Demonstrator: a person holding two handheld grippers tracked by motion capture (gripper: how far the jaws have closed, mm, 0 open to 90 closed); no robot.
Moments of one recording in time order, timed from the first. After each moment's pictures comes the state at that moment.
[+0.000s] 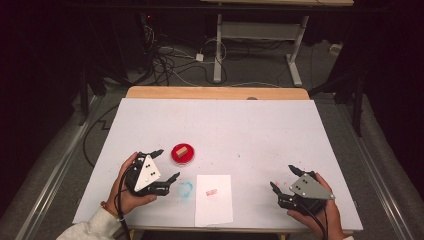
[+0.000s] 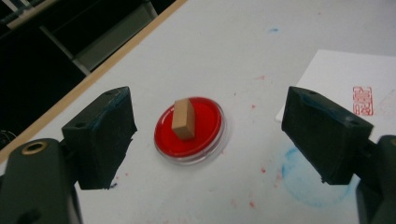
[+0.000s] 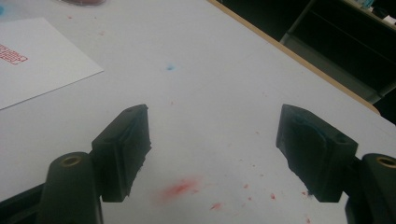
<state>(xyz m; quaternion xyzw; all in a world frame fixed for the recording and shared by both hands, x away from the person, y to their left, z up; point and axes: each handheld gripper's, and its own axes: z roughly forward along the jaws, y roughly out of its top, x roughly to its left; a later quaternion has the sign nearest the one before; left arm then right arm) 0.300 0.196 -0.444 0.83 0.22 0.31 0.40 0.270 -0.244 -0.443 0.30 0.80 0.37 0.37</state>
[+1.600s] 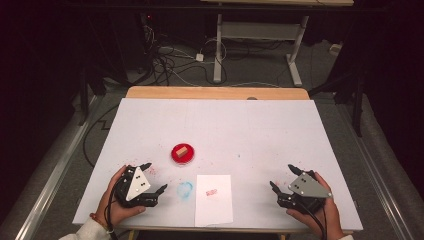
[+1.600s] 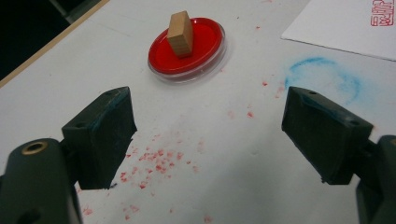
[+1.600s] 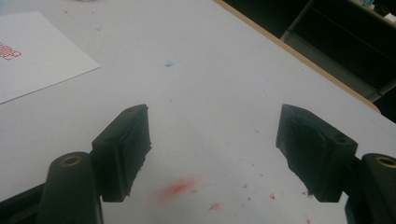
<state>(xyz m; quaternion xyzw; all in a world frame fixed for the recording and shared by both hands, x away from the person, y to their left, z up) 0.284 0.223 -0.476 0.85 0.26 0.30 0.36 0.273 -0.243 -0.444 0.30 0.80 0.36 0.37</state>
